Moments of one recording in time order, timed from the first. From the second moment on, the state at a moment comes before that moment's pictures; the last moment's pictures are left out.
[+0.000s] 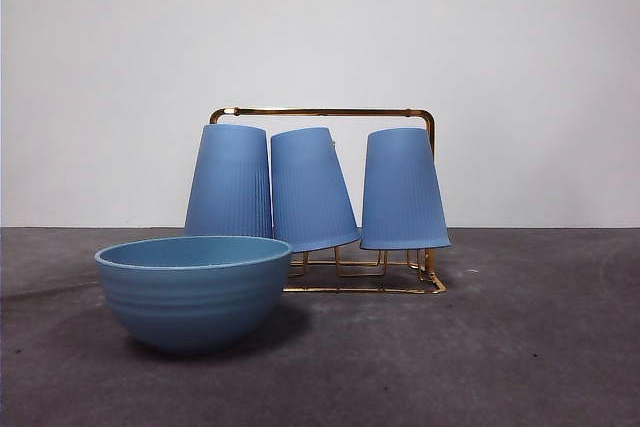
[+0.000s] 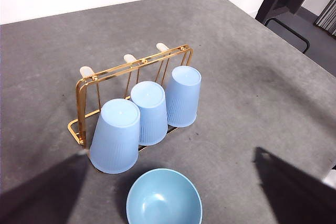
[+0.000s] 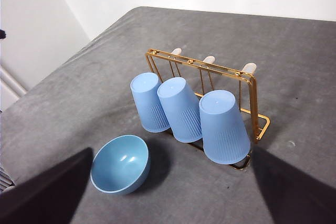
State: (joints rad) left arm -0.16 0.90 1.26 -0.85 0.59 0.09; right arm 0.02 0.79 1.11 -0.78 -0.73 0.01
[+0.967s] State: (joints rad) left arm -0.19 0.90 1.26 -0.94 0.59 0.09; right arm 0.29 1.15 1.39 -1.02 -0.40 0.06
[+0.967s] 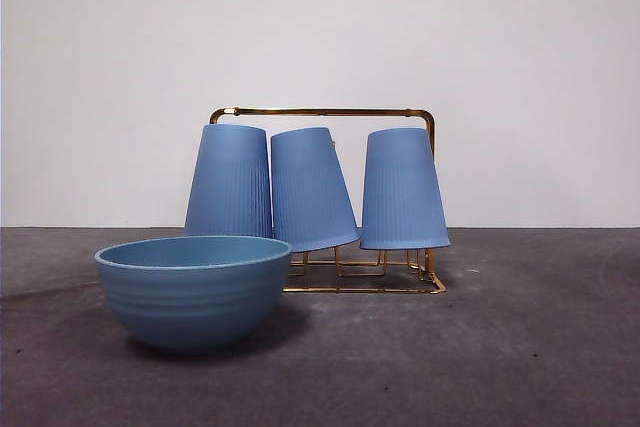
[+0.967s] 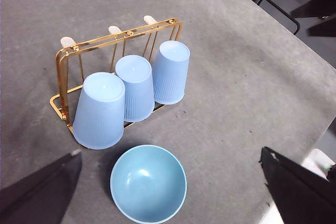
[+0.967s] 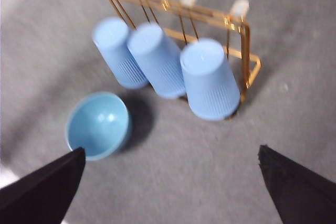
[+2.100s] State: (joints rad) left arm -0.20 0.90 1.26 -0.96 0.59 0.09; right arm 0.50 2.09 2.12 -1.34 -0.05 0.24
